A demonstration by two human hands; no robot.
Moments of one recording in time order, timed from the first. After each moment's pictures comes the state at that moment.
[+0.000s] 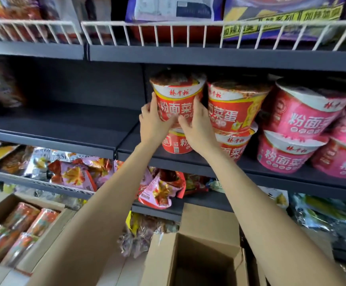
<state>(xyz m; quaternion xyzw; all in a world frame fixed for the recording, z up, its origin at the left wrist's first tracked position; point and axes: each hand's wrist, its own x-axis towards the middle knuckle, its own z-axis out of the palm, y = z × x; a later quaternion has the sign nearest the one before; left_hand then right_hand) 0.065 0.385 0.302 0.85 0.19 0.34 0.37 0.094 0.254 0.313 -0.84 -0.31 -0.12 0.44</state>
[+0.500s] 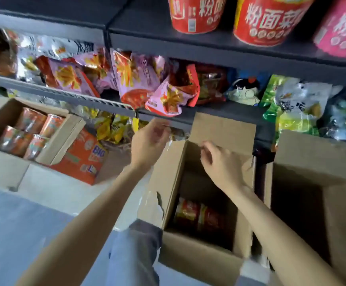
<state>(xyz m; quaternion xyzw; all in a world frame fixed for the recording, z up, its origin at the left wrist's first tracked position) -0.113 0.326 0.082 0.86 0.21 0.25 0.40 -0.039 0.137 0.057 -0.89 -0.37 -0.06 0.26</state>
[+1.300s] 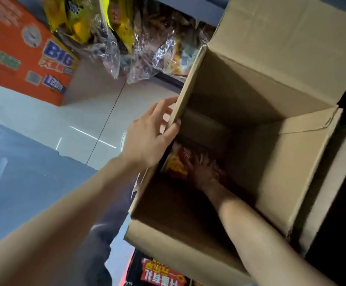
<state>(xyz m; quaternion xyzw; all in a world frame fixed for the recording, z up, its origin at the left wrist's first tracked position) -0.135 0.277 -0.109 0.84 0.30 -0.01 0.45 -0.093 0.097 -0.318 -0.79 -0.40 0.43 -0.16</state>
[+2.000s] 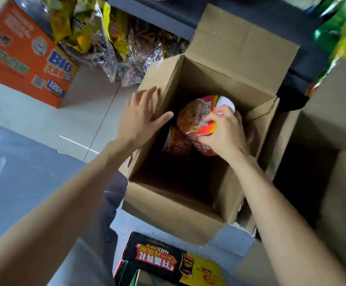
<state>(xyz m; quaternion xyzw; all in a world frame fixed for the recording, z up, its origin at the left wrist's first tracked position) -0.146 0.272 -0.092 0.88 0.31 0.00 0.37 -0.026 0.088 -0.090 -0.92 -0.28 0.20 0.16</state>
